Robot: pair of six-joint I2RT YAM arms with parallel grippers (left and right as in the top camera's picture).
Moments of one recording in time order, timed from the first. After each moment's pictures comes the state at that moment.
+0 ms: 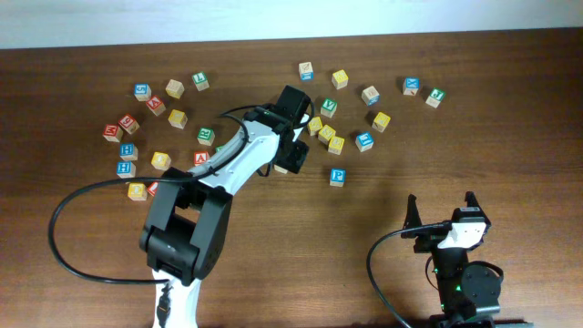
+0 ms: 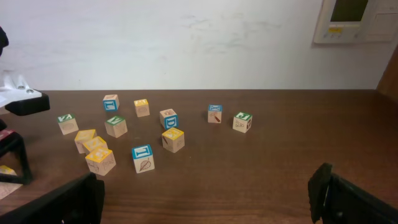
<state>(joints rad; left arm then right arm) -0.51 2.14 1.59 -0.75 -0.11 -0.02 0.05 0.01 0.01 -0.07 0.06 0.02</state>
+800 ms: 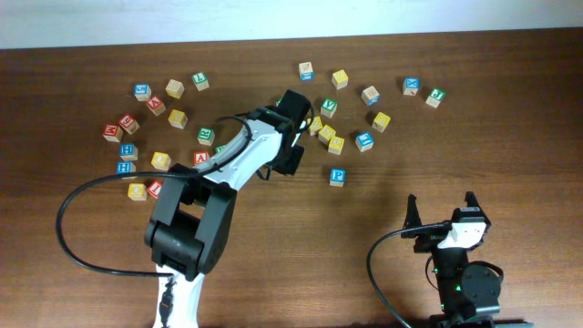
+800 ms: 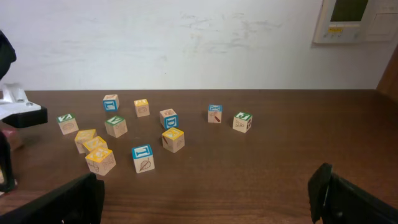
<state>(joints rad) -0.51 2.18 1.63 -0.85 -0.10 -0.08 0.05 0.01 0.01 -0.07 0.06 0.02</state>
